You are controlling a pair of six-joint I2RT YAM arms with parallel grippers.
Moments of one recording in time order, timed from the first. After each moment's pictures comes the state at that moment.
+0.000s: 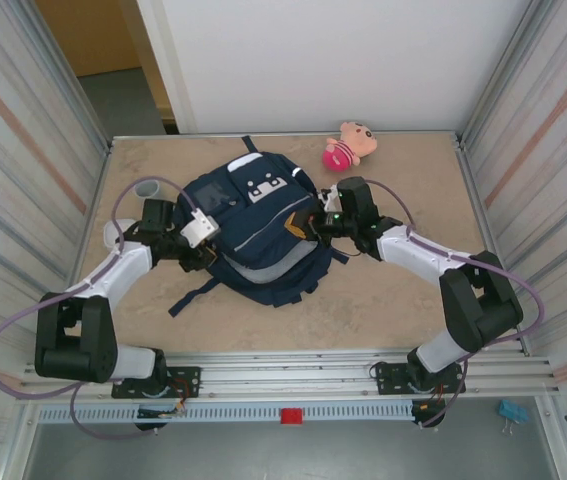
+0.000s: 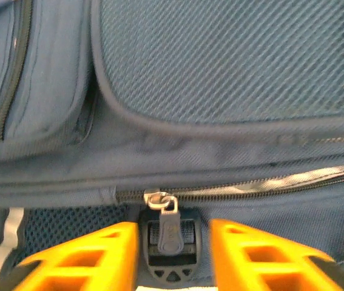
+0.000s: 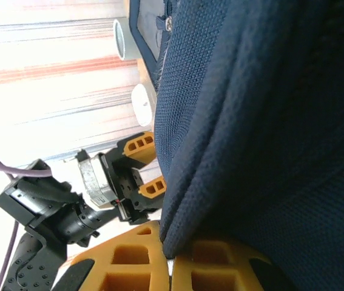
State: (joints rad) left arm -0.12 1.36 0.79 -0.46 0.40 0.73; right arm 0.51 1.55 0.94 0.08 -0.65 1.27
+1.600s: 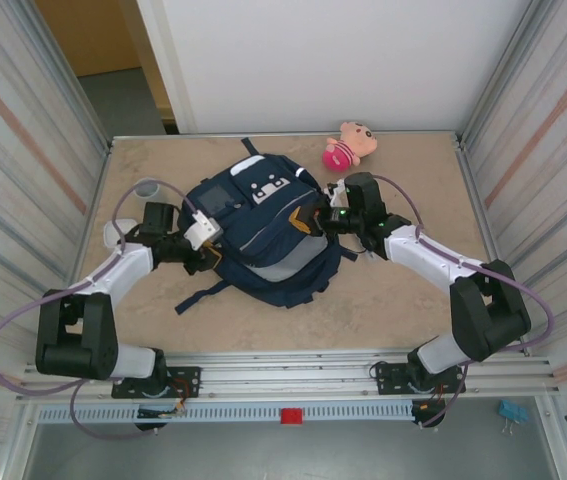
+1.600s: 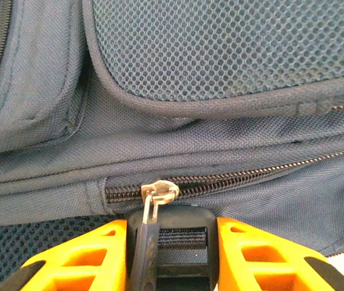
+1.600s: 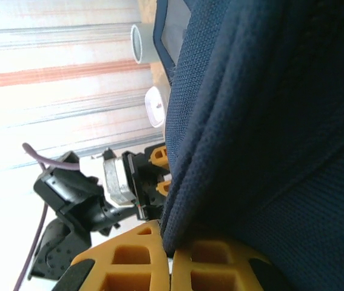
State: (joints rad) left arm -0.09 1.40 0.79 -0.46 0.59 0.70; right arm 0.49 1.49 0.95 0.04 -0.68 1.27
